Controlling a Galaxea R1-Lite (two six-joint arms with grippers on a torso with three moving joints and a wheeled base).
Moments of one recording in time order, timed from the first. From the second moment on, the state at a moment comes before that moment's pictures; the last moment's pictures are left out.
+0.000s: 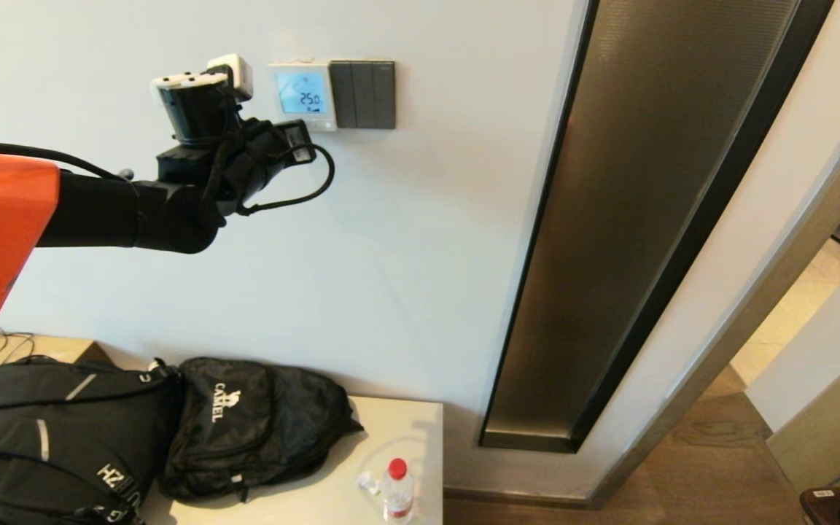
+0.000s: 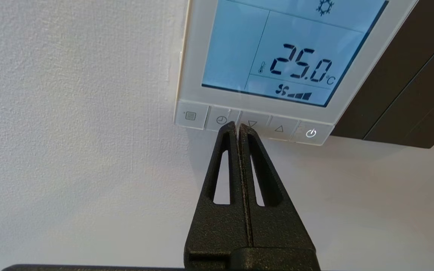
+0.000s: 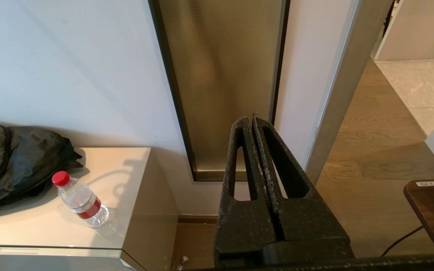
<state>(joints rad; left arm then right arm) -0.31 2.10 -1.67 -0.61 0.08 -0.19 0.00 0.00 0.00 -0.01 0.02 -0.01</state>
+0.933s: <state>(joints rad) -0.32 2.08 -1.64 -0.61 0.08 -0.20 0.00 0.00 0.00 -0.01 0.02 -0.01</state>
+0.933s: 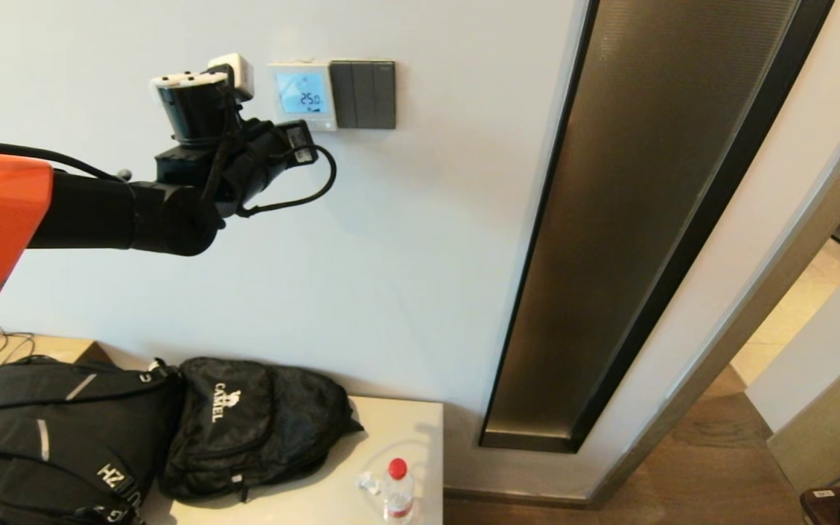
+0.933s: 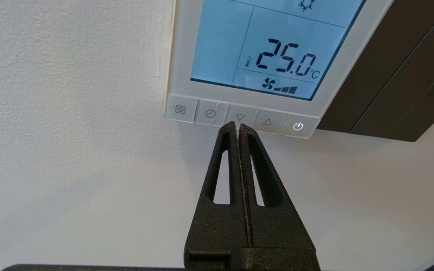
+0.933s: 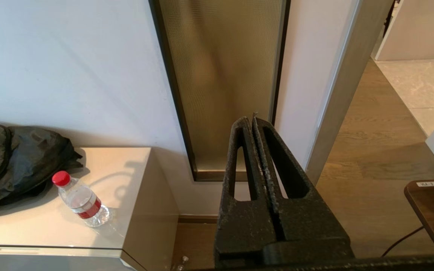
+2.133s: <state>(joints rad) -0.33 2.12 -1.68 -0.61 0.08 -0.20 0.00 0.00 0.00 -0.01 0.02 -0.01</state>
